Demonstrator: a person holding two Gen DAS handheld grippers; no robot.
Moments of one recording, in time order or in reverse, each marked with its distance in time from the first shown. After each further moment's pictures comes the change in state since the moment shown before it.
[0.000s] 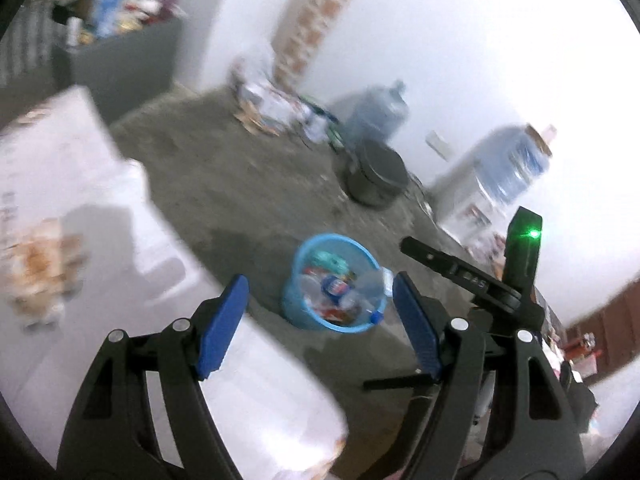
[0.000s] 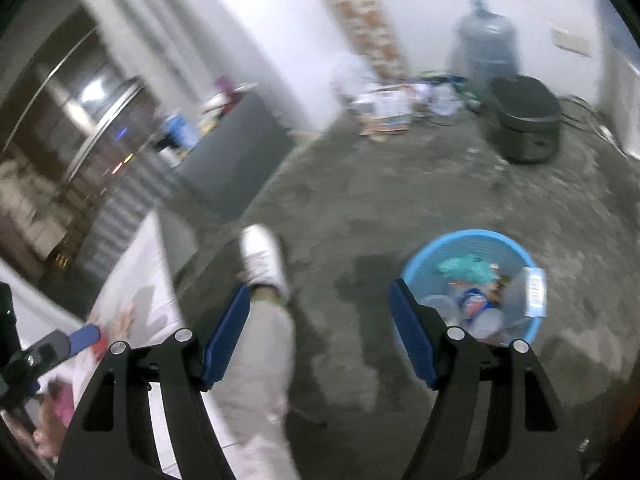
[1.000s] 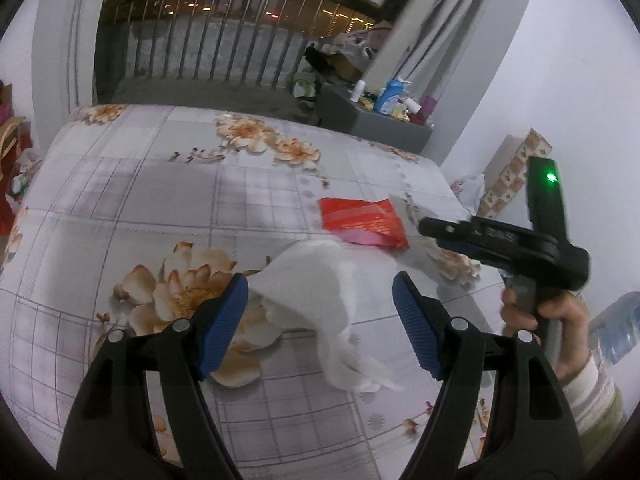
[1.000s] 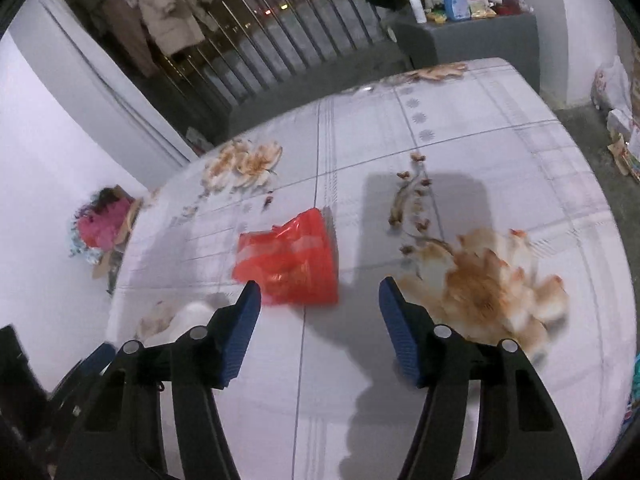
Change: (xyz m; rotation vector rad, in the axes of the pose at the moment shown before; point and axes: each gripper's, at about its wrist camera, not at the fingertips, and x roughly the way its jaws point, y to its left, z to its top) left arm -0.233 0.216 -0.168 -0.437 -0.409 0.550; right arm 0.170 0.392 -0.114 -0.560 0.414 0.348
